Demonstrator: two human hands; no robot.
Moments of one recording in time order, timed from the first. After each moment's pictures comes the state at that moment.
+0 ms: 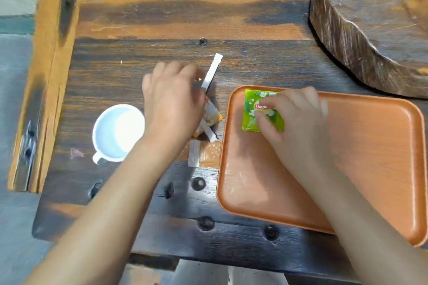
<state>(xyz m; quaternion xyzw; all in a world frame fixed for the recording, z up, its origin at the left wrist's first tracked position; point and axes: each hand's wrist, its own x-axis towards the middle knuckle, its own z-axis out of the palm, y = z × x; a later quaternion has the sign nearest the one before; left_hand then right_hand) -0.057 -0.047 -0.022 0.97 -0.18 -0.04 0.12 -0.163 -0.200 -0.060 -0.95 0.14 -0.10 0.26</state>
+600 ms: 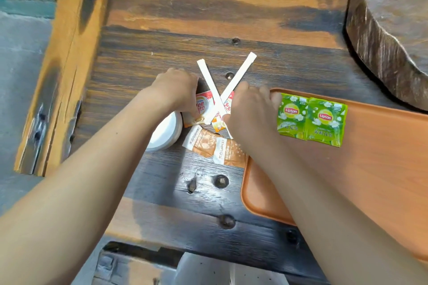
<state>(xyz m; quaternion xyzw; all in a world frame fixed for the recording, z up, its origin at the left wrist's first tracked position) 0.005 -0.006 -0.041 0.91 -0.20 -0.33 -0.12 -0.085 -0.108 -0.069 -0.96 0.18 0.11 0.16</state>
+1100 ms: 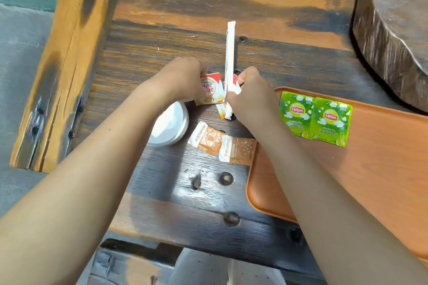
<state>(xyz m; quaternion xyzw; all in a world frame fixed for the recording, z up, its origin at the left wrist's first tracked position) 0.007 0.001 -0.027 0.93 -0.19 -0.30 0.06 -0.068 -0.108 -0.058 -0.91 0.24 0.09 0.34</state>
